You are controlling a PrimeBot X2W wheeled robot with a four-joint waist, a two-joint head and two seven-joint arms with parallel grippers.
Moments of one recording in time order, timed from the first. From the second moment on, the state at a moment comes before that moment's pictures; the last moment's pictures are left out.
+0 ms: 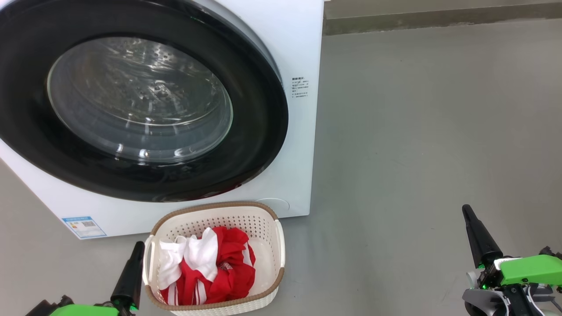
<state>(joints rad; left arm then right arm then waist) -0.07 0.04 0.08 0.27 -1.60 -0.12 0.11 -0.07 -0.04 -0.13 0.27 1.61 0.13 0.11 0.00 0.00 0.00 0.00</state>
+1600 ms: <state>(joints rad) -0.07 0.04 0.08 0.27 -1.60 -0.12 0.11 -0.07 -0.04 -0.13 0.27 1.61 0.13 0.11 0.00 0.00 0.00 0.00</state>
